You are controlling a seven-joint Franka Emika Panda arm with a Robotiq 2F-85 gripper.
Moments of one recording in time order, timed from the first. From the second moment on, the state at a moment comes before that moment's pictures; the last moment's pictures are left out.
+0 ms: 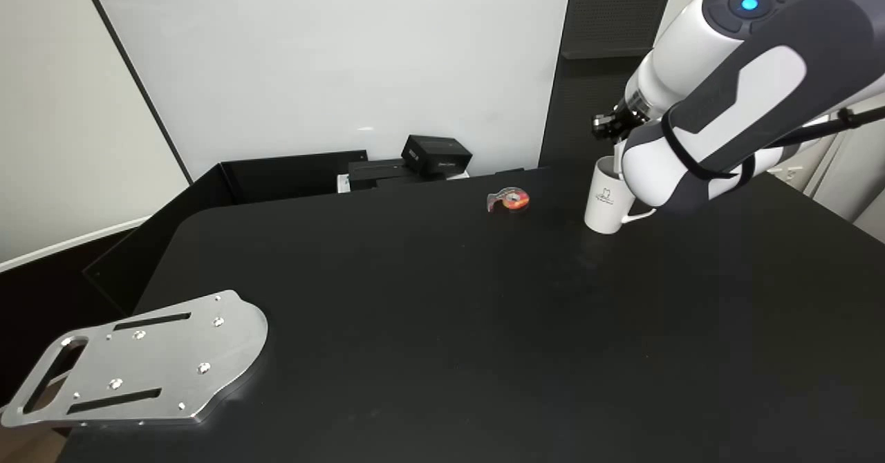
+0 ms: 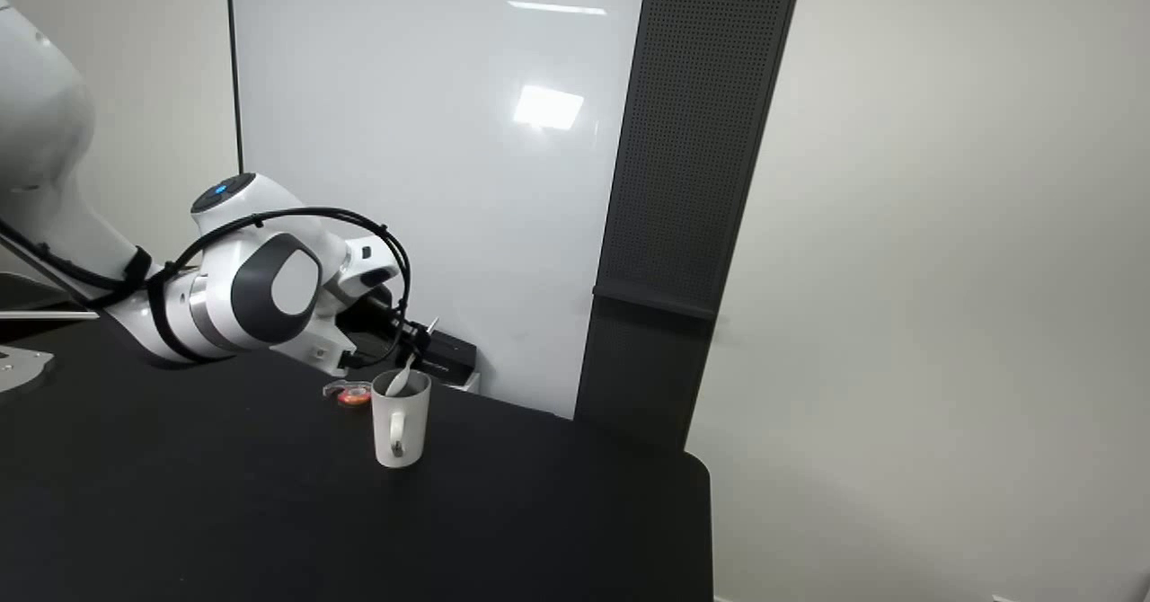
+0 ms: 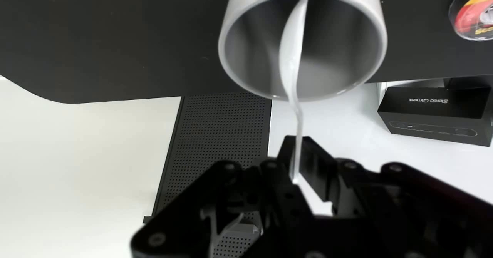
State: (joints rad) arm 0.73 0.95 -0.69 -1.87 0.26 3.25 0.46
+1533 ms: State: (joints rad) arm 0.77 0.99 -0.70 -1.87 0.35 3.23 0.39
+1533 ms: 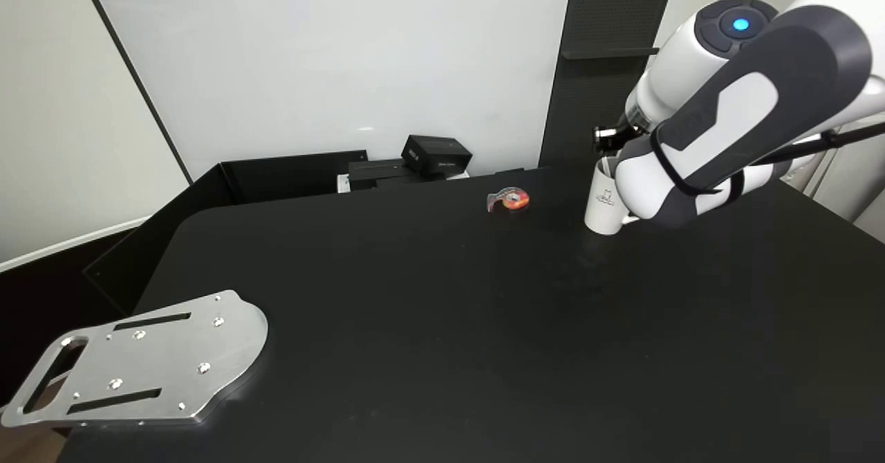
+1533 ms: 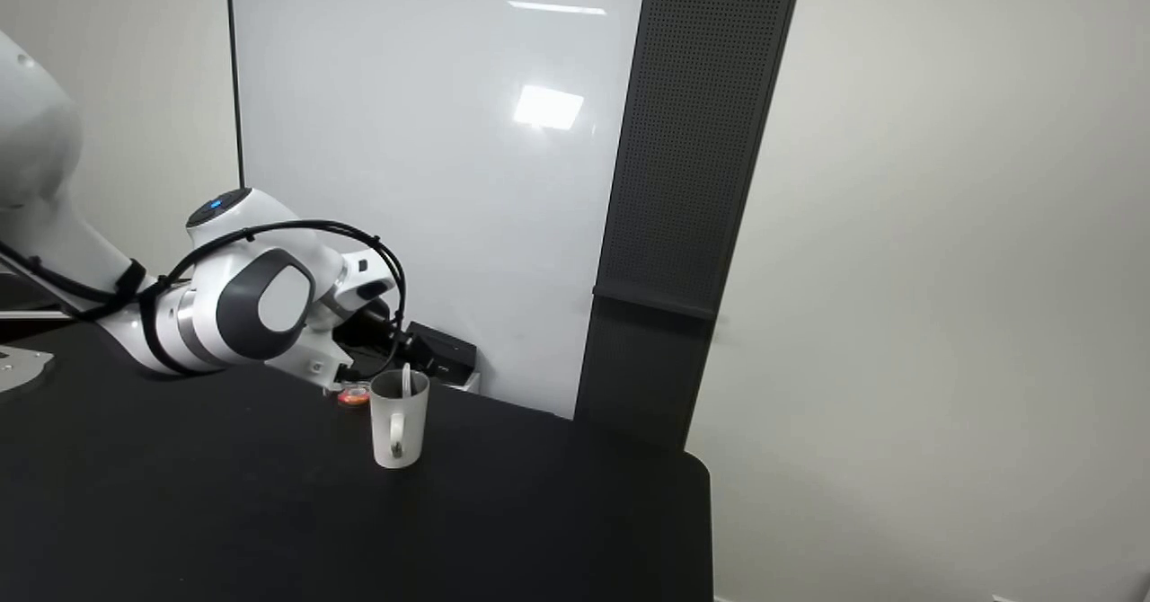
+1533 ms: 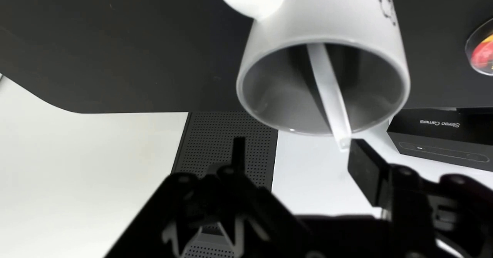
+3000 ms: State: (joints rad) arm 0.37 0.66 -0.26 -1.79 0.04 2.69 0.28
